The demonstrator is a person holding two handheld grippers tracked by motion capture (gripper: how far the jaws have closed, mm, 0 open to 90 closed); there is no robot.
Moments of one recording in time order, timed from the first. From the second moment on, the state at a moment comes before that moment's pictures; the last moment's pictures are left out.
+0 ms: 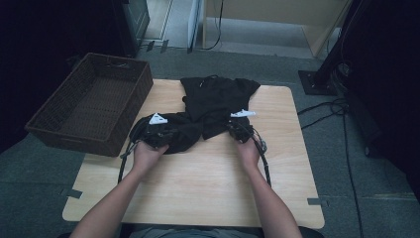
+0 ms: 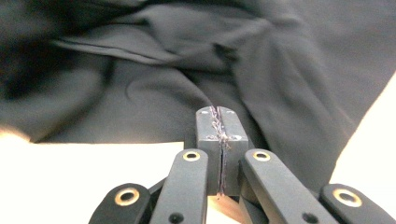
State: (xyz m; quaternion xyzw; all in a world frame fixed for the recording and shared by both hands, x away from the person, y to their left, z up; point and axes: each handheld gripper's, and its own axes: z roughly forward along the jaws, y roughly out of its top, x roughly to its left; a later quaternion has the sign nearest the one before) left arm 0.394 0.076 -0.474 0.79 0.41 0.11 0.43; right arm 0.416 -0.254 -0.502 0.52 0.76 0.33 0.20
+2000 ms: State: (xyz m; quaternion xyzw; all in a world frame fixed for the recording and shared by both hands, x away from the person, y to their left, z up) left arm 0.357 0.126 -0.456 0.78 0.46 0.06 0.42; right arm 0.331 -0.258 -0.506 0.47 0.81 0.33 0.12
